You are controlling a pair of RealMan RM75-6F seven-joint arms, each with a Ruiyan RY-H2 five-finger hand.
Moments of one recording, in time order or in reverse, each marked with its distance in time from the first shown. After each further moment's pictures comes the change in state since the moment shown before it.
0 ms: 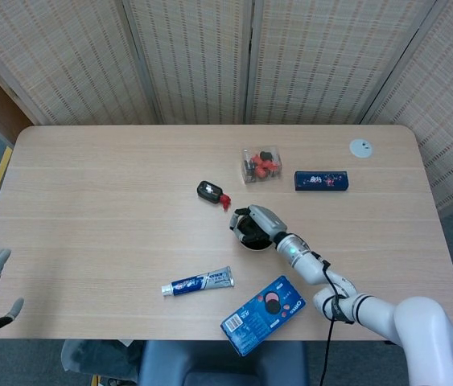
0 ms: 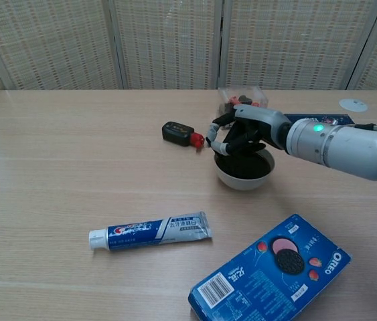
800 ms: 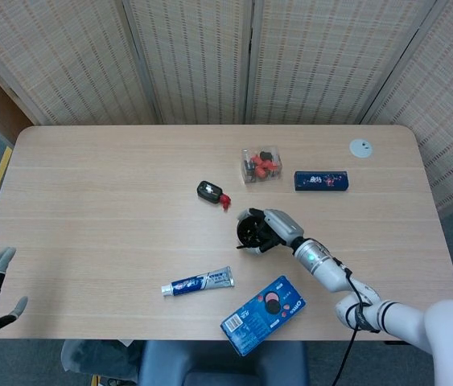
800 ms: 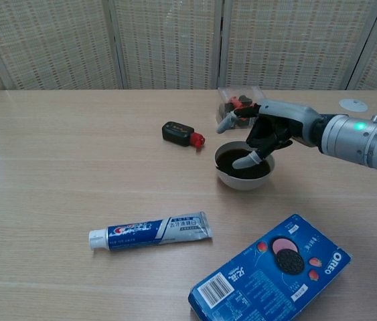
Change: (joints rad) left arm -0.011 0.001 -0.002 -0.012 0.011 -0.008 0.017; right arm -0.074 0.137 -0.044 -0.154 -0.025 0.091 -0.077
